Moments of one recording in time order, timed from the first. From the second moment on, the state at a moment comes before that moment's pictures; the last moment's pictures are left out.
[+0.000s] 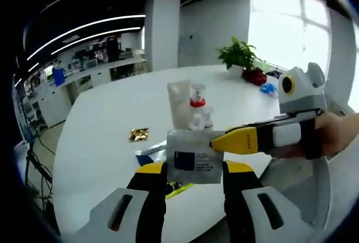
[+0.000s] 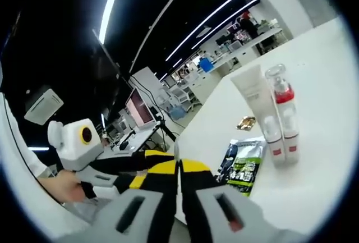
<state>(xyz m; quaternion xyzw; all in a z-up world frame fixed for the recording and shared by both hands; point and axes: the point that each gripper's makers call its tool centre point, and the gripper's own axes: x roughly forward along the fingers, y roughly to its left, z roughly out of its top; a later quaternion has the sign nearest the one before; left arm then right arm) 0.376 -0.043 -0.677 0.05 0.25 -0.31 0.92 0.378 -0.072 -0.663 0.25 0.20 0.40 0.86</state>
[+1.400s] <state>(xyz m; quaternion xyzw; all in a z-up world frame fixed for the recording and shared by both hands) 0.365 -0.030 -0.689 -0.17 0.32 -0.43 0.83 0.374 -0.070 -0.662 0.29 0.24 0.43 0.82</state>
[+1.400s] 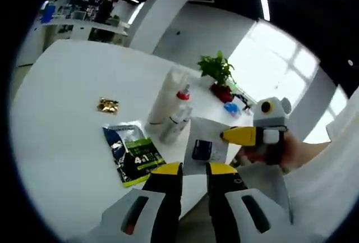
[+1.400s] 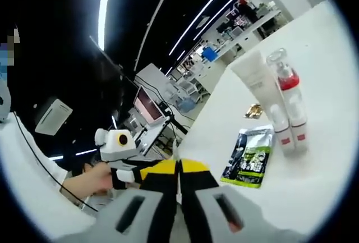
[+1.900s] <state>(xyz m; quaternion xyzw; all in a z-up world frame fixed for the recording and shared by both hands) 0.370 -0.009 -0.714 -0.24 0.37 -0.37 0.82 0.391 -0.049 -0.691 0.21 0.27 0.41 0.84</state>
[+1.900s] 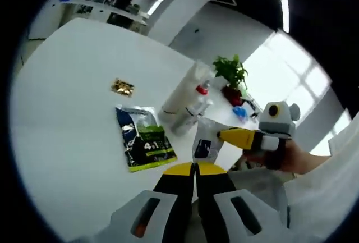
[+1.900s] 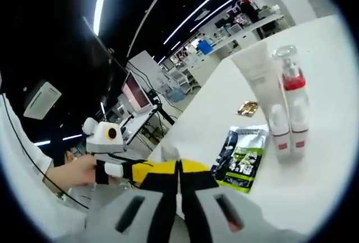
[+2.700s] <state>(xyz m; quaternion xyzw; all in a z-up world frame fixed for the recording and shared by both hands) 0.398 0.054 -0.772 -0.27 0.42 -0.26 0.83 0.431 0.017 -0.756 0.05 0.32 0.43 0.84</state>
